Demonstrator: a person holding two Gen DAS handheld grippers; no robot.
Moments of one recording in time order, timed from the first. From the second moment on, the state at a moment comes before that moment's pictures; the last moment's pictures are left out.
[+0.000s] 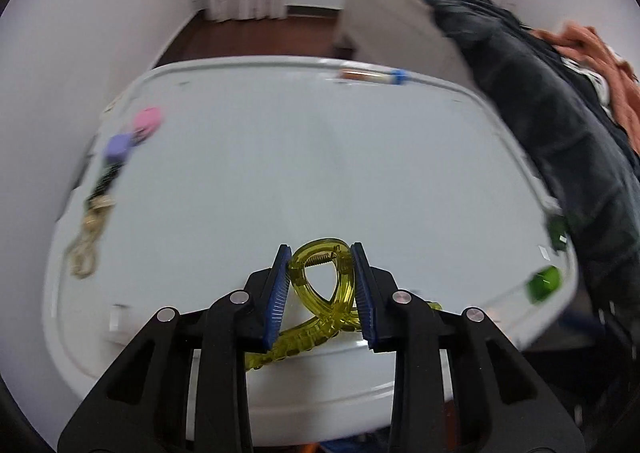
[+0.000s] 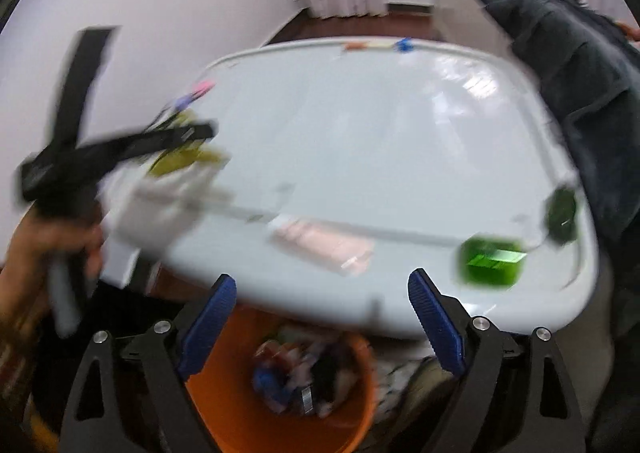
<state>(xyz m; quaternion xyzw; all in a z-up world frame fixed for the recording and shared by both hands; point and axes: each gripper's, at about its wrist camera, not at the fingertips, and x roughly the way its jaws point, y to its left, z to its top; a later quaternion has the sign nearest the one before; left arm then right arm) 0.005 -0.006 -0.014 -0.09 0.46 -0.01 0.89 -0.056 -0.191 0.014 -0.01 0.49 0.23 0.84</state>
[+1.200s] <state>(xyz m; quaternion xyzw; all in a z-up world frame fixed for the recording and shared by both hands) 0.021 -0.052 0.000 -0.09 0.45 -0.09 0.88 0.066 -0.315 -0.025 0.10 0.54 0.02 0.84</state>
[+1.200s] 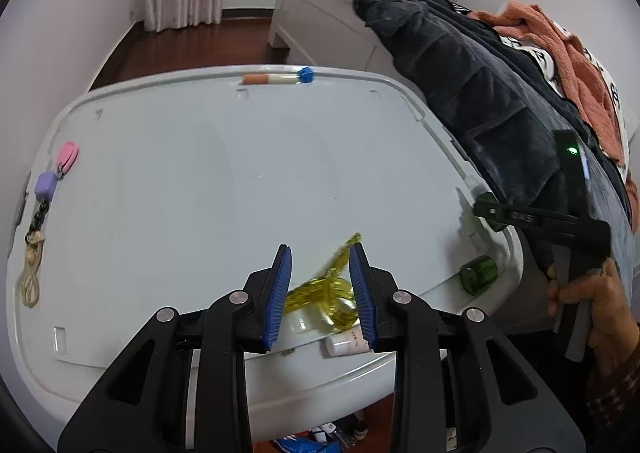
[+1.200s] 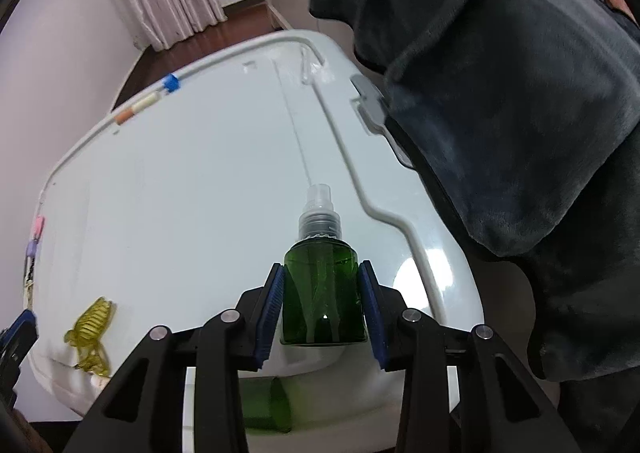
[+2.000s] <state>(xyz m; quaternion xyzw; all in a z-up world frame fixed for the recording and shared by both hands) 0.068 -0.106 -0.059 0.04 0.54 -0.08 0.84 0.020 -0.265 0.020 0.08 0.50 0.15 0.85</state>
